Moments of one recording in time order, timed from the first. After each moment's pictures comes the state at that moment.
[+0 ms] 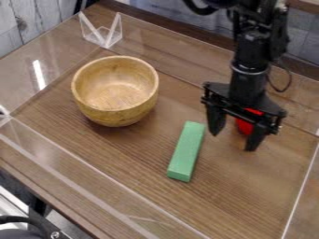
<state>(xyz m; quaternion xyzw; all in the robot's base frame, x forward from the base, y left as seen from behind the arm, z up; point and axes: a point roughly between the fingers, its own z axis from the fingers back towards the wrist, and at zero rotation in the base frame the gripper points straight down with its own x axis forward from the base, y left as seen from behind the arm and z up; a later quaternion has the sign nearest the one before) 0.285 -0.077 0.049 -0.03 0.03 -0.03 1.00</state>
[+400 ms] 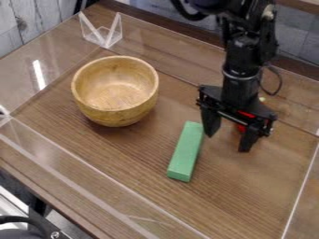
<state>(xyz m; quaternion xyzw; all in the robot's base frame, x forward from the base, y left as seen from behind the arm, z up) 0.288 -0.073 0.038 -0.03 0.02 -0.04 1.00</state>
